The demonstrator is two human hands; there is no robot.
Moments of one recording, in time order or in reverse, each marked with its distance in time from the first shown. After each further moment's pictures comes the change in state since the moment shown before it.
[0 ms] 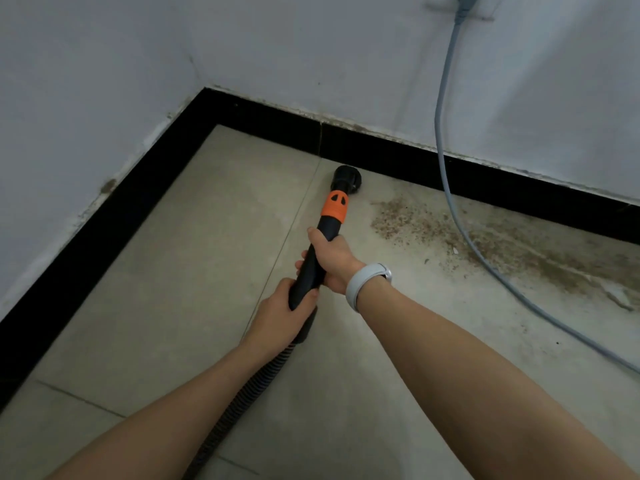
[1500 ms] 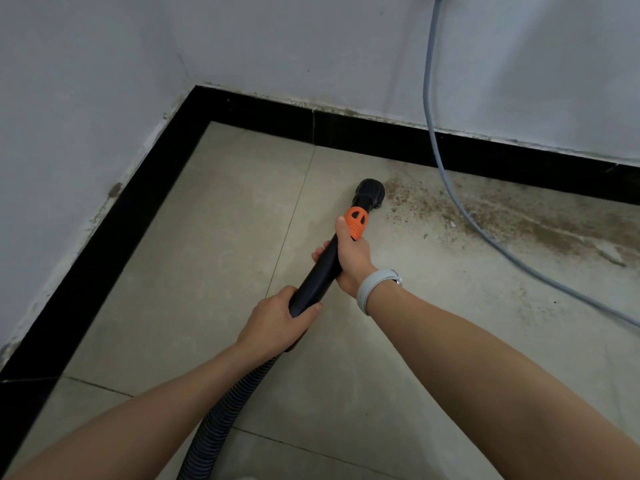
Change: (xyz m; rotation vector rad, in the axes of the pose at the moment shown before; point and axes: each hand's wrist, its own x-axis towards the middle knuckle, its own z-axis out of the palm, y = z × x) left_hand -0.032 -0.007 -0.027 0.295 -0.126 0.077; right_hand -0.028 0.022 -0.013 0.367 0.152 -0.036
